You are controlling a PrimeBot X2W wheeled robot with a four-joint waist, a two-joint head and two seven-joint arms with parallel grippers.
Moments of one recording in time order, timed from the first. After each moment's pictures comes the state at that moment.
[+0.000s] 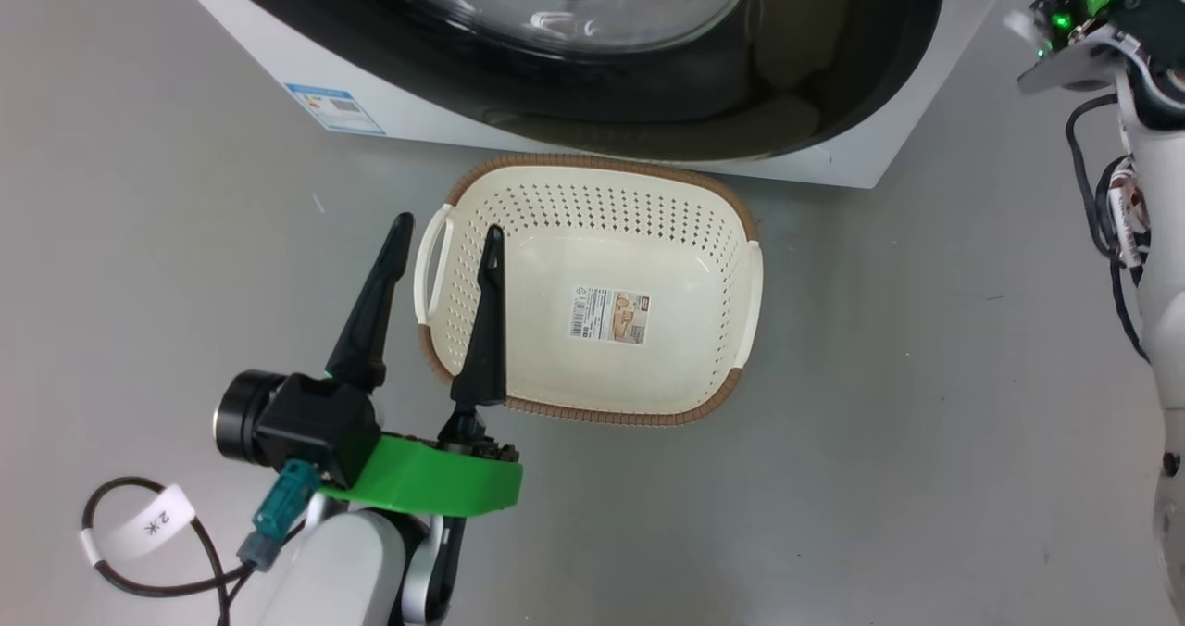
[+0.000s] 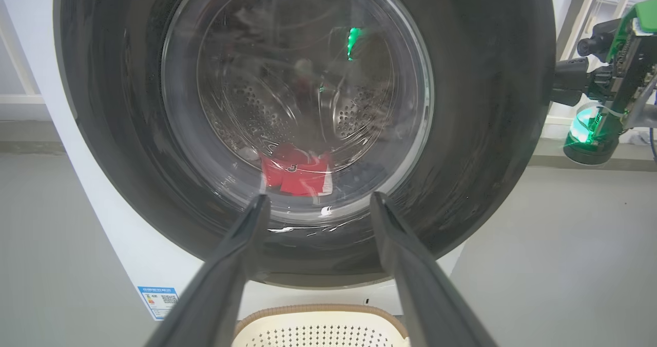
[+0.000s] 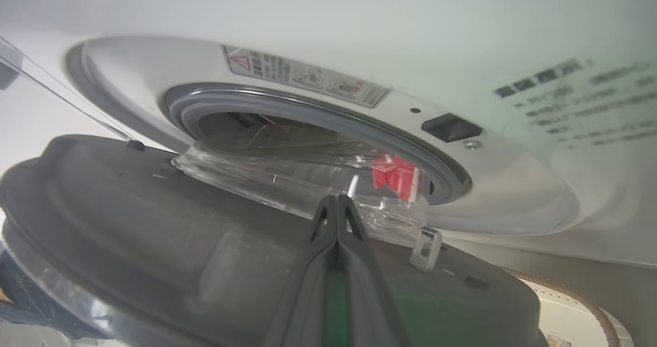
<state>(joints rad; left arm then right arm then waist) -0.40 0.03 -0.32 0.09 -0.26 0.13 -0.26 -1.10 -0.17 0.04 0.69 1.31 0.12 0.63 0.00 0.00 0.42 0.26</state>
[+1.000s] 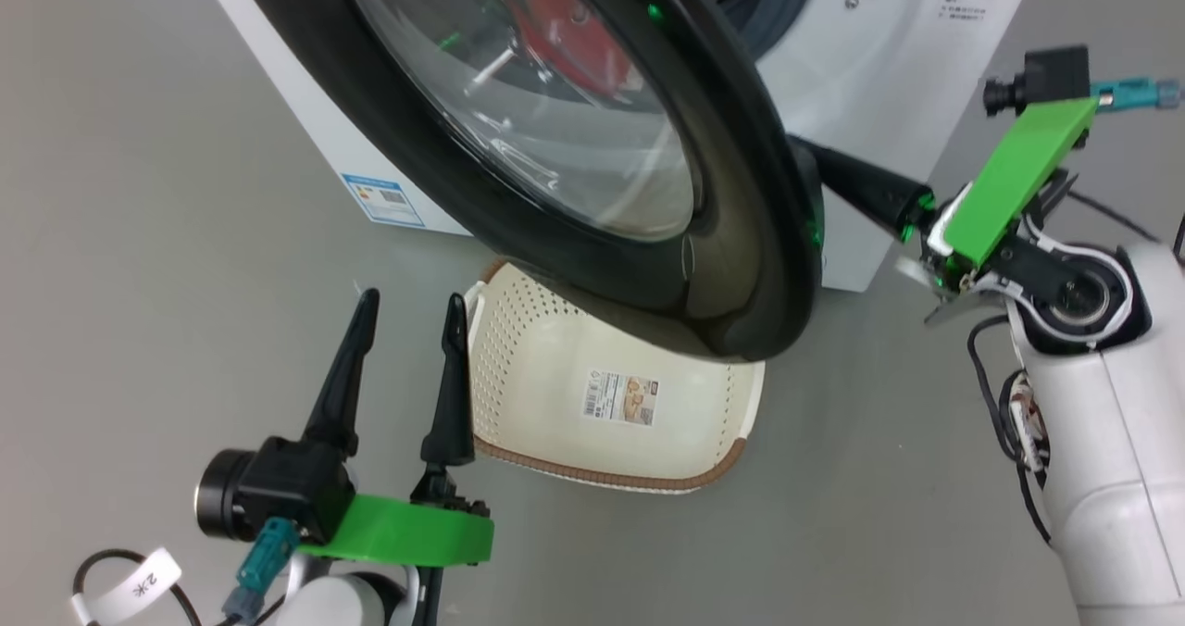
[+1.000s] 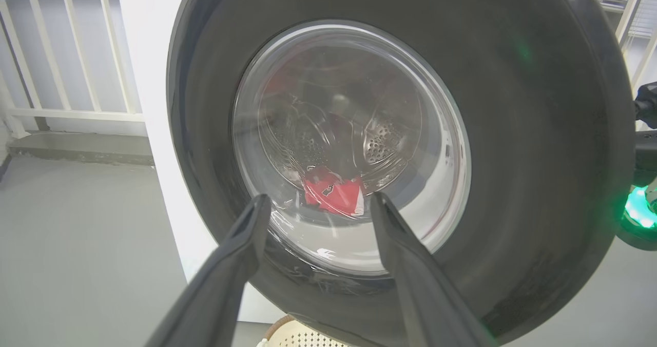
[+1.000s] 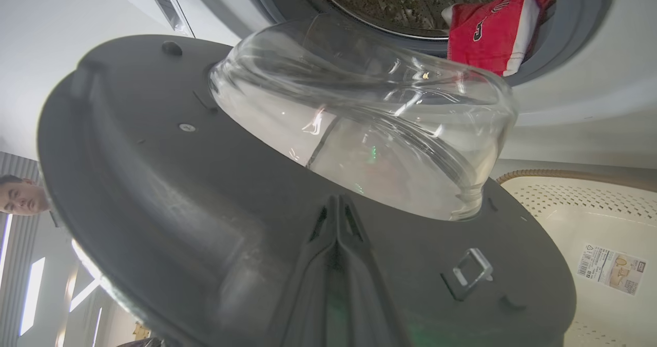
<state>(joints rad) -0.28 0.03 -0.26 0.08 -0.25 0.14 -0.26 -0.72 -0.08 0.00 0.43 1.33 0.12 0.77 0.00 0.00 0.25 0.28</state>
